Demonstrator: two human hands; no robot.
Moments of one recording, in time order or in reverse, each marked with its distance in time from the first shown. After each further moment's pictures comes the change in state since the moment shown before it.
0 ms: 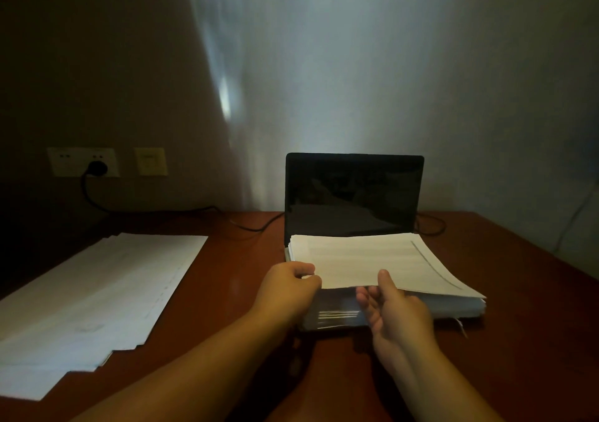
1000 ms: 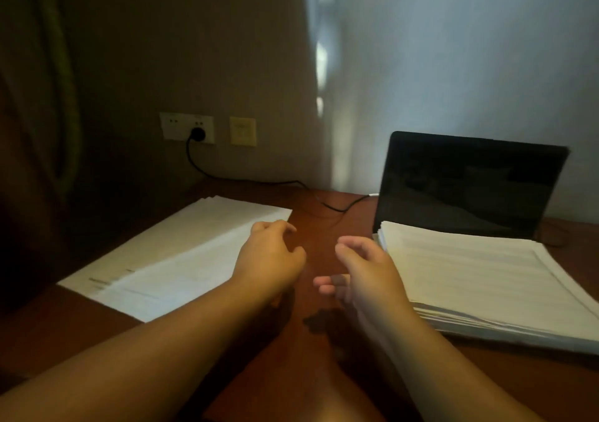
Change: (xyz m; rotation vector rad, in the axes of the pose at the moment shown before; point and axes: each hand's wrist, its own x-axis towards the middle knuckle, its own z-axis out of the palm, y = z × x) left_hand -0.002 -0.051 -0.142 0.487 0.386 -0.012; right_hand -0.037 0.078 0.119 -0.479 -0.579 -0.094
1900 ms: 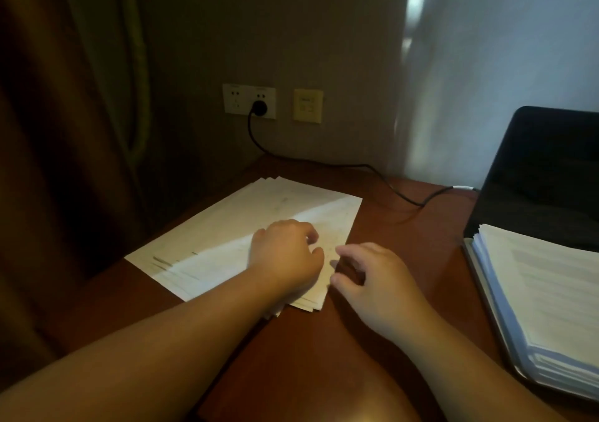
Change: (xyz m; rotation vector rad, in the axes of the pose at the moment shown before) left_hand 0.038 -0.091 -0.011 0.366 0.051 0.034; right_hand 0.055 0.051 0.064 -1.023 -0.295 -0.456
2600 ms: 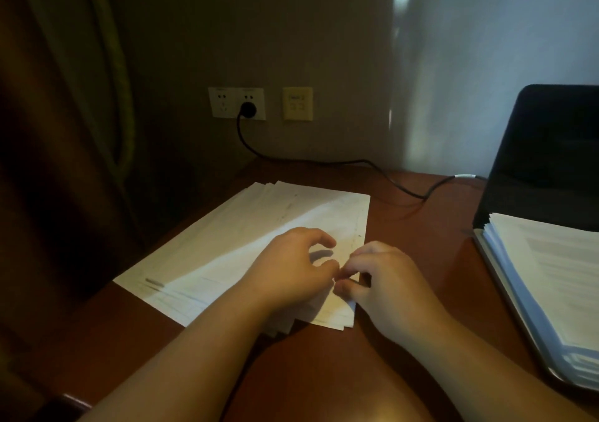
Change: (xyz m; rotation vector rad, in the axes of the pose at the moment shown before) left_hand -0.006 -0.002 -0.020 -0.351 -0.274 0.101; right_hand 0.010 0.004 0.013 -0.012 0.035 0.007
